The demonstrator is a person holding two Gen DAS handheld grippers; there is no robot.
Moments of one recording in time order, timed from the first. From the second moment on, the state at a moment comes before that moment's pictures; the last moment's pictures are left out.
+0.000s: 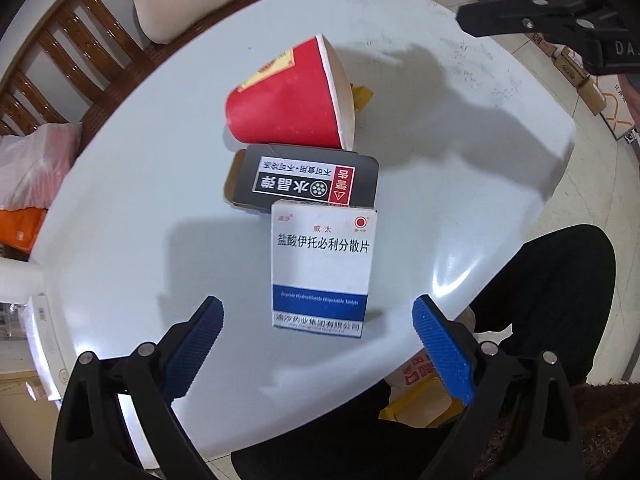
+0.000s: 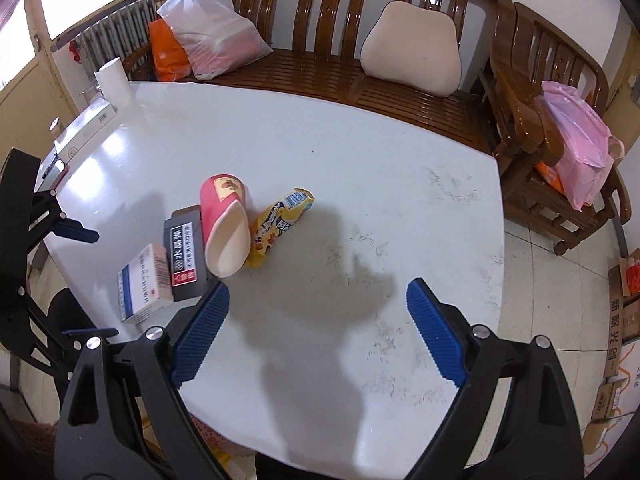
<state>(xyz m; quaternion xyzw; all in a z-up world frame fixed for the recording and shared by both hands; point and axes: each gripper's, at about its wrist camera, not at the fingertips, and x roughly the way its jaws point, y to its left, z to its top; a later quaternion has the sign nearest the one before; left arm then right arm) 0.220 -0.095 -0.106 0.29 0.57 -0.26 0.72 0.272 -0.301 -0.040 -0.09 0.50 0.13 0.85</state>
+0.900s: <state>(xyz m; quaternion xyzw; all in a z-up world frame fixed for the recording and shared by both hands) 0.259 -0.091 -0.162 0.27 0.61 -0.27 0.70 0.319 -0.261 -0.097 -0.11 0.50 0.20 0.84</state>
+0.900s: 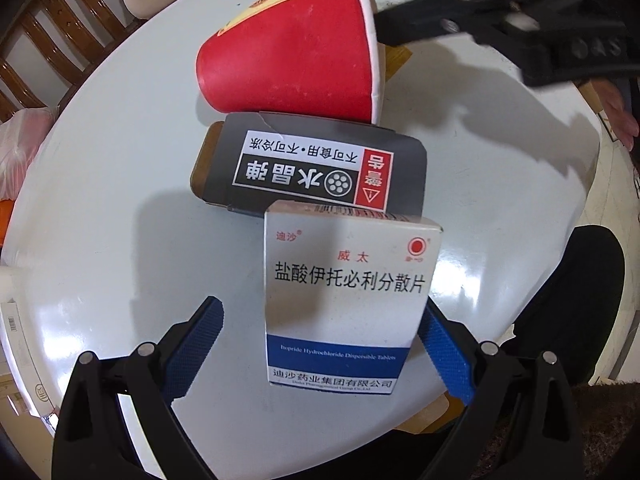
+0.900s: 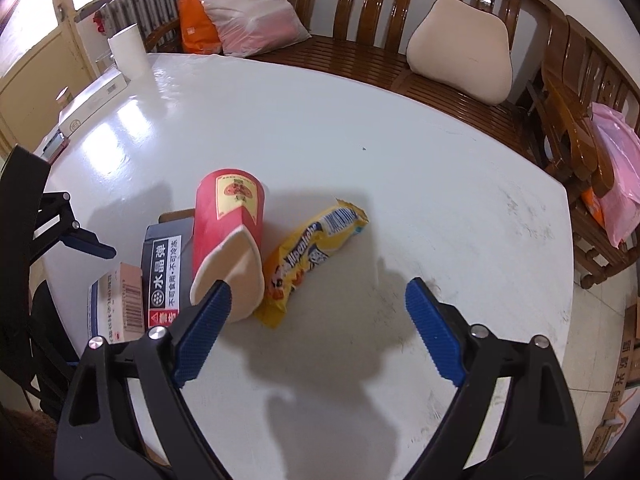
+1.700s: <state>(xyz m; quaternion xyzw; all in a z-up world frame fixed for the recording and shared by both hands) 0.293 -0.083 -0.168 0.24 0.60 -0.28 0.71 0.313 -0.226 -0.095 -0.15 0.45 0.24 0.85</state>
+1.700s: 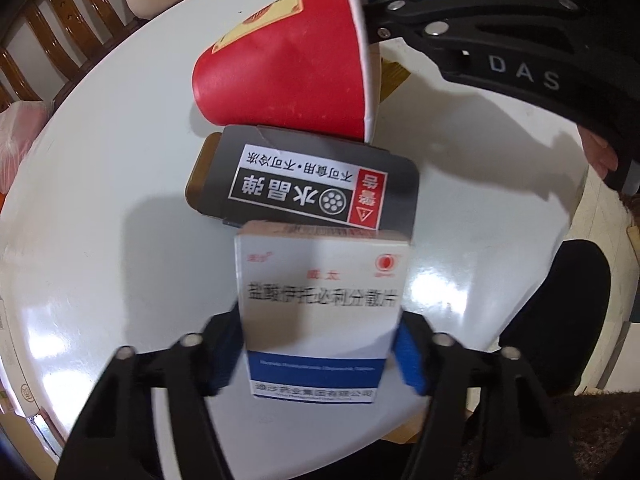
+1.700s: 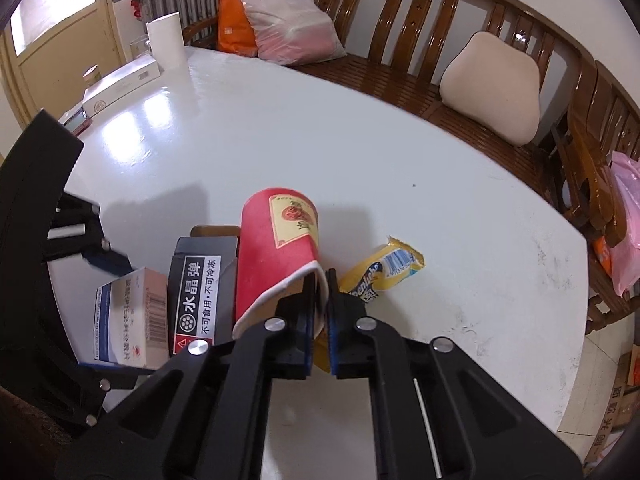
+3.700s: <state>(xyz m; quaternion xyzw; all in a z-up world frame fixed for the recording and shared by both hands) 0.126 -0.054 -0.085 0.19 0.54 -0.26 0.78 0.105 -0.207 -0.005 -0.18 0.41 0.14 0.88</state>
